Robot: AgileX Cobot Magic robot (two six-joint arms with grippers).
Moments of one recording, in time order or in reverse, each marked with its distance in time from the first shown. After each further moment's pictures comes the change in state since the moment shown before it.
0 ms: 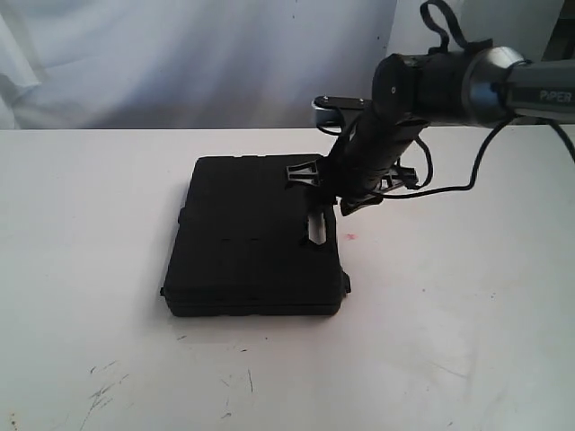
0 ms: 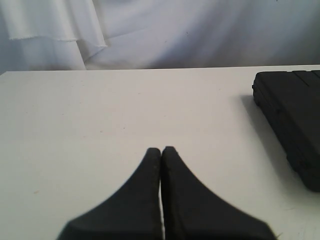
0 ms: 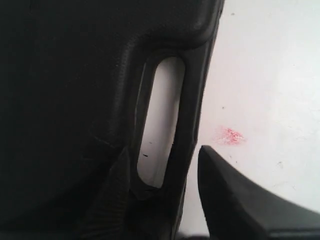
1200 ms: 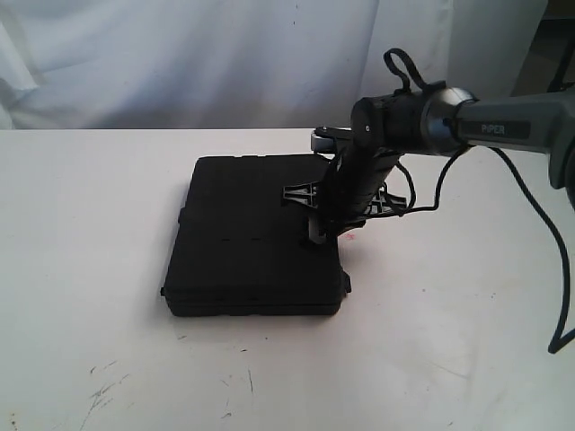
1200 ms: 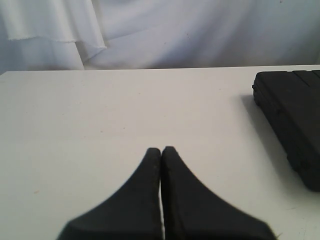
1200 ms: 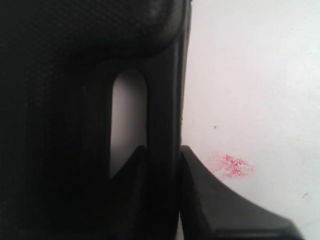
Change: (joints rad) left arm 0.000 0.000 0.000 0.000 0.000 0.000; right arm 0.004 0.159 -0.078 -0.072 -0.030 0.189
